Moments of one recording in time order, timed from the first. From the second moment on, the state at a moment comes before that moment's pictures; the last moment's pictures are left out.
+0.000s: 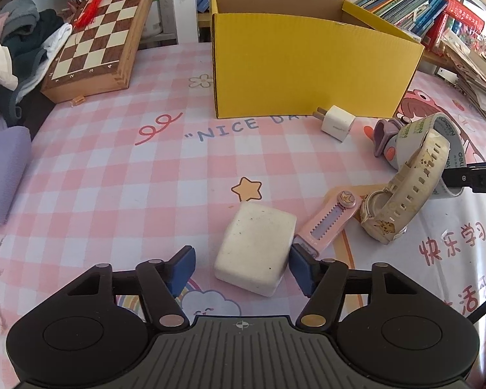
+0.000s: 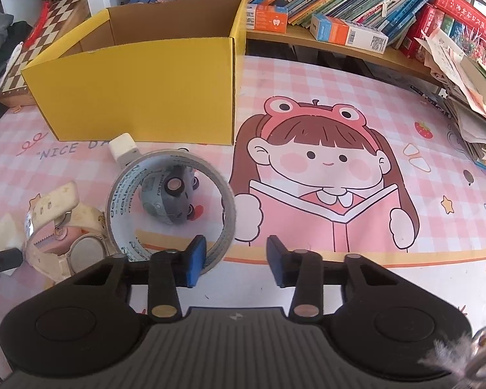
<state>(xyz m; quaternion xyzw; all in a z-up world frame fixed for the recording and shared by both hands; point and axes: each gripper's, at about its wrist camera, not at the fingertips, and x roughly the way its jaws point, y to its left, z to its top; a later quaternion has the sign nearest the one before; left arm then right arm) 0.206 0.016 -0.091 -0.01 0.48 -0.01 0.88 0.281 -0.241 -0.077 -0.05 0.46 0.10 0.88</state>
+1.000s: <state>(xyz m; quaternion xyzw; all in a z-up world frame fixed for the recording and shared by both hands) 0.177 0.006 -0.047 -0.02 0.42 -0.01 0.91 0.247 -0.265 -0.051 -0.01 0.45 0.14 0.88</state>
